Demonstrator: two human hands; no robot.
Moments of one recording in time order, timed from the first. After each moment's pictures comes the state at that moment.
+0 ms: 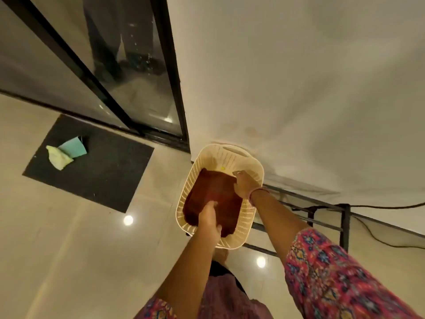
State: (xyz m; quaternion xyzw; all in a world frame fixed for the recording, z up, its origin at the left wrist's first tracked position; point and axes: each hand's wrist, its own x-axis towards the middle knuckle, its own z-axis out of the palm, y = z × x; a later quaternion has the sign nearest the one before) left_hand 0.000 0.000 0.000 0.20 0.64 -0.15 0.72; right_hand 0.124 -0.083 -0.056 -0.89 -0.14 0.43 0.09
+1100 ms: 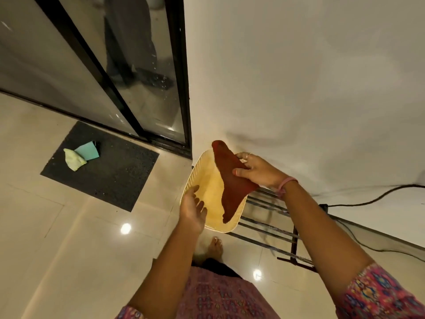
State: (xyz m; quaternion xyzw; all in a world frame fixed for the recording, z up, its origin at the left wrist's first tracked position) left_hand -0.029 0.030 0.103 0.22 0.58 -0.05 0.78; right_hand 0.120 -0.104 0.136 -0.75 -0.10 0.48 0.44
